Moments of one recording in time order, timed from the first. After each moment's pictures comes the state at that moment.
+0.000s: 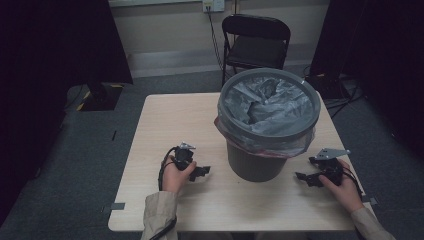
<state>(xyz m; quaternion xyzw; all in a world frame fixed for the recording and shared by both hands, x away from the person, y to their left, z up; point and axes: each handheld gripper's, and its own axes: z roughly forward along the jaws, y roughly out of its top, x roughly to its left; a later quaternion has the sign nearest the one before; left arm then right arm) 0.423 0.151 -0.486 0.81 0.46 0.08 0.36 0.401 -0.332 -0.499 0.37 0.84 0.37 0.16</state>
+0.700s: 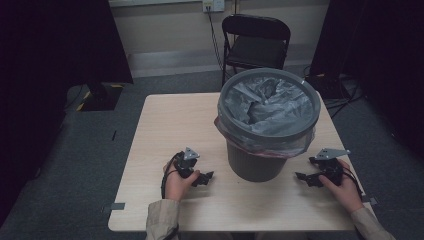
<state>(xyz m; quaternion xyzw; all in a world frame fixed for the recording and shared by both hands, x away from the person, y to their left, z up) 0.412 0.144 -0.501 0.83 0.39 0.14 0.37 0.401 -0.332 -0.499 0.37 0.84 0.37 0.16</state>
